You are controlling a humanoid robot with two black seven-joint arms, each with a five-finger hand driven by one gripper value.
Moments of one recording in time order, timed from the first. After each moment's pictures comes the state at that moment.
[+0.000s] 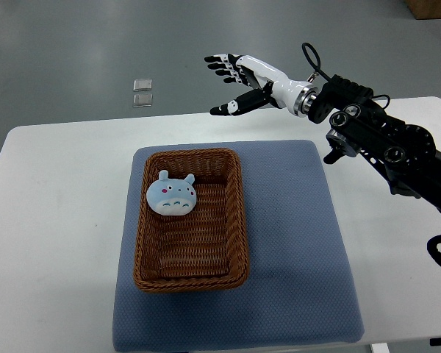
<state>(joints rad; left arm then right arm) -0.03 0.00 -0.10 -0.17 0.06 -0.04 0.11 0.95 -0.16 0.69 0.82 -0.96 0.15 0.14</state>
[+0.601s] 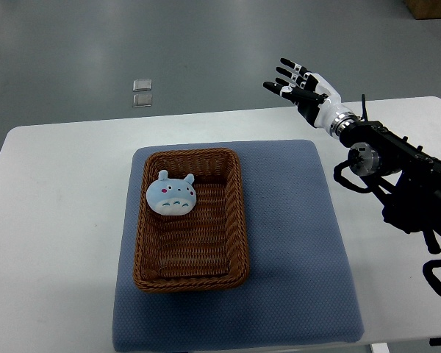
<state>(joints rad) -0.03 0.00 -0.10 -0.17 0.06 -0.04 0.11 0.83 -0.13 0.80 0.63 -0.34 0.06 0.20</state>
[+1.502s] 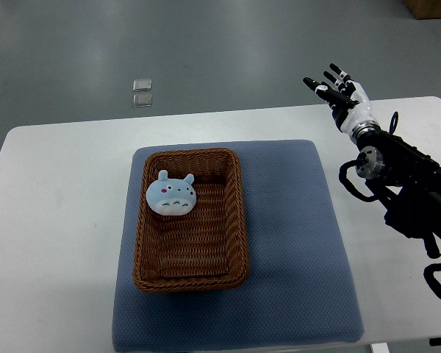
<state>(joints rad) -0.03 0.00 -0.10 -0.17 0.06 -0.04 0.11 0.81 -0.12 0.79 0.56 -0.22 -0.11 0.29</state>
